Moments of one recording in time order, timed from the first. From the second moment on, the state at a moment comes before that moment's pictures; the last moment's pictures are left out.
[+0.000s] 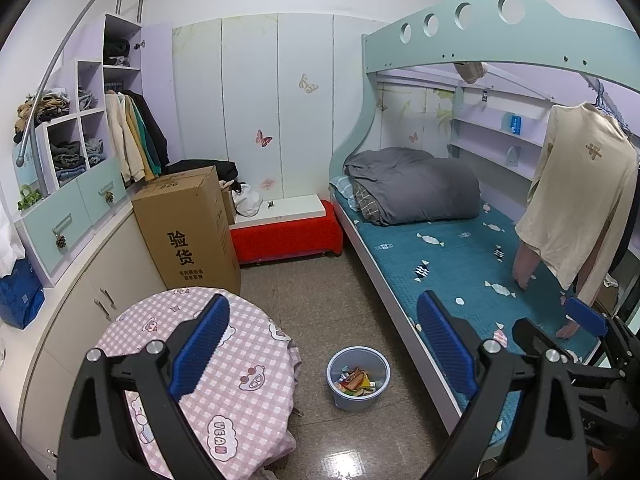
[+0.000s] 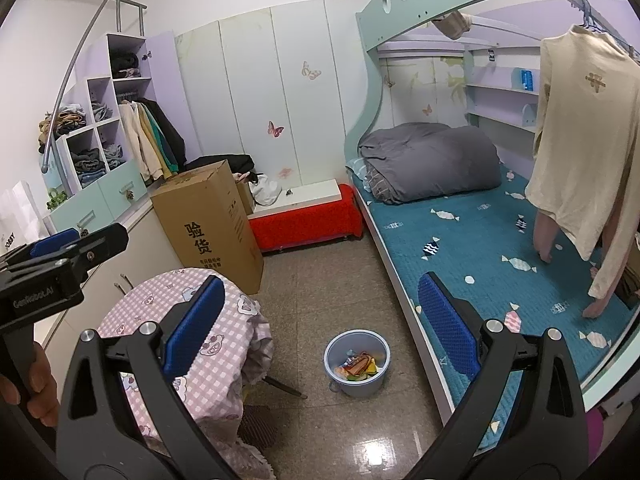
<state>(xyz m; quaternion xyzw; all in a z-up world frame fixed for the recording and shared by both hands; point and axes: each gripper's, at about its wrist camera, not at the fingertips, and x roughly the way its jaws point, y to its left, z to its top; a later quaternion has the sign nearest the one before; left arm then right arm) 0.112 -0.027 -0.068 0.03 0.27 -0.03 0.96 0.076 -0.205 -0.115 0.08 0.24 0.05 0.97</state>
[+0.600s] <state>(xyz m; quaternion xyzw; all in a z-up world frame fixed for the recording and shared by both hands) 0.159 0.033 -0.079 0.01 0.28 -0.04 0.96 0.125 -0.143 -0.120 0.07 0.26 0.05 0.96</state>
